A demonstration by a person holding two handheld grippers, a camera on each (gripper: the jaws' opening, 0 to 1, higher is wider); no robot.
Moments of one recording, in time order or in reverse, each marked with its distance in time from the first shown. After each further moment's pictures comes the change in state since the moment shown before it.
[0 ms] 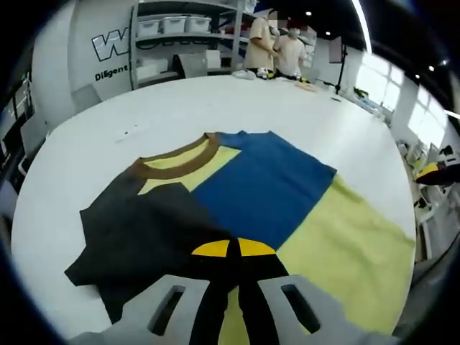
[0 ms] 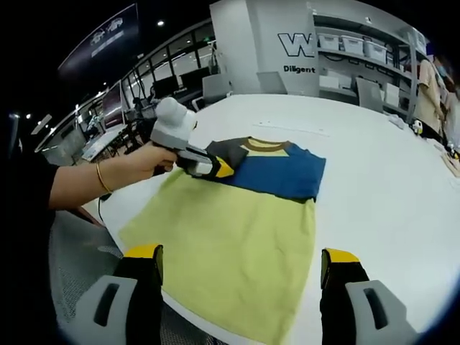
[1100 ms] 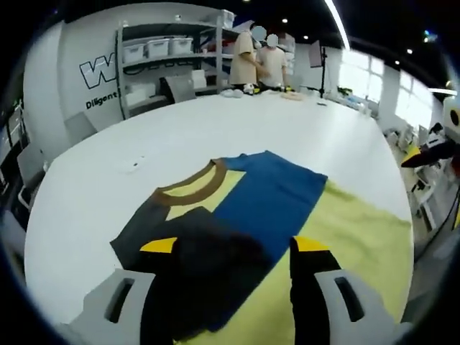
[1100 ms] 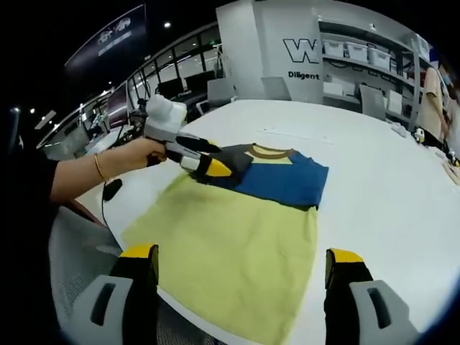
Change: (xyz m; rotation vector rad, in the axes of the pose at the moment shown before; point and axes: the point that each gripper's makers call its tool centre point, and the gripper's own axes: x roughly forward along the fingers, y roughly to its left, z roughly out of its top) left arm -0.042 0.027 0.022 0.128 -0.105 -0.026; right arm -0.007 0.008 0.008 -0.027 -0.030 0.007
